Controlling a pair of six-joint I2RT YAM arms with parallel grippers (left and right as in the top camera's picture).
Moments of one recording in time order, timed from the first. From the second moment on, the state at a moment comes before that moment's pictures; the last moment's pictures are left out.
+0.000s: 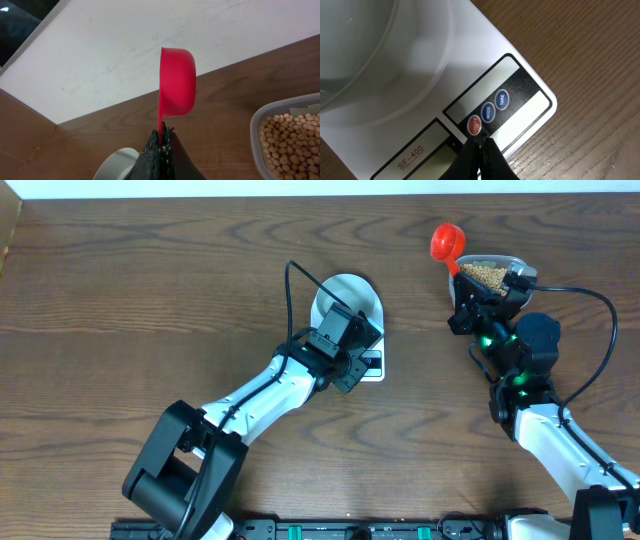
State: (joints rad) left arm -0.62 1.75 1.03 -0.33 0.10 0.14; right arm 0.09 1.39 0.57 0.71 -0.27 0.54
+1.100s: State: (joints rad) left arm -0.62 1.82 1.03 -0.24 0.10 0.14; right arm 0.09 1.39 0.57 0.71 -0.29 0.54
